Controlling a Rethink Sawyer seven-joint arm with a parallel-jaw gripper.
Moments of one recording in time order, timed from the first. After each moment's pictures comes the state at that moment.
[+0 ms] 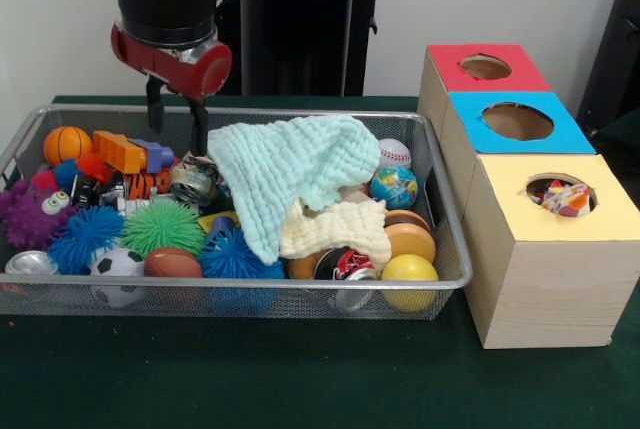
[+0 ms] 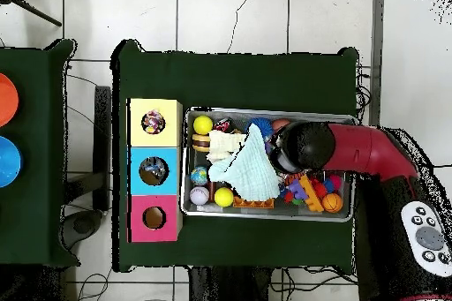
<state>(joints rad) -0.61 -0.68 0.29 1.51 -0.45 0.84 2.27</state>
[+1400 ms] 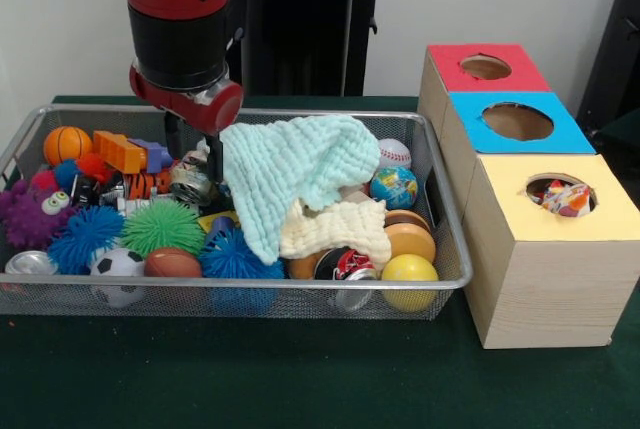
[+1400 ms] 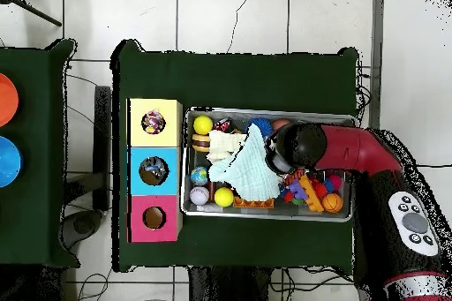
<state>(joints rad) -0.61 -0.59 0.29 1.50 -0.45 0.84 2.27</state>
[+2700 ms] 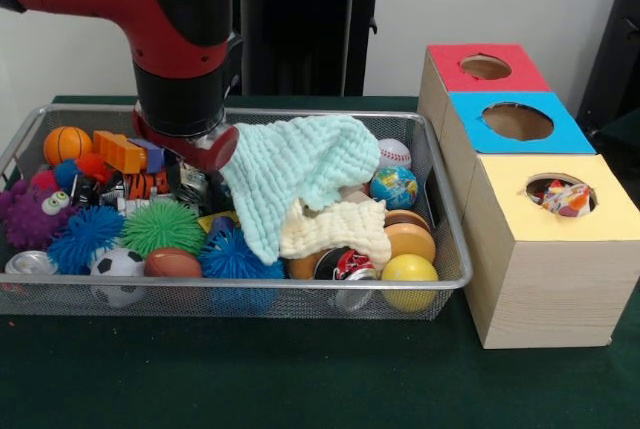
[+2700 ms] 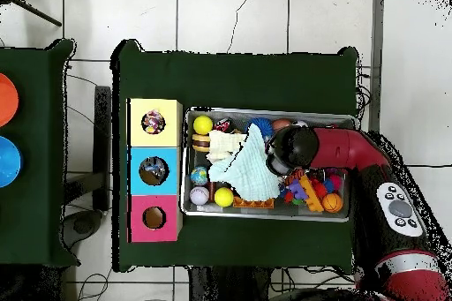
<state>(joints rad) -0.61 -0.48 0.29 1.44 -0.53 0.84 2.27</state>
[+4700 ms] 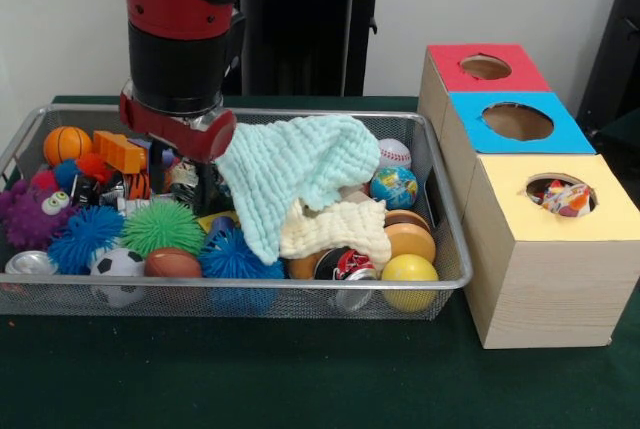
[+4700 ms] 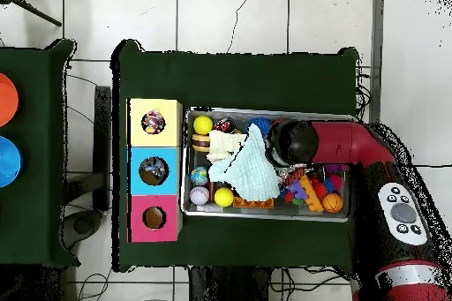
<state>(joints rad) -0.58 -0.56 0.27 1.44 -0.54 0.71 2.27</state>
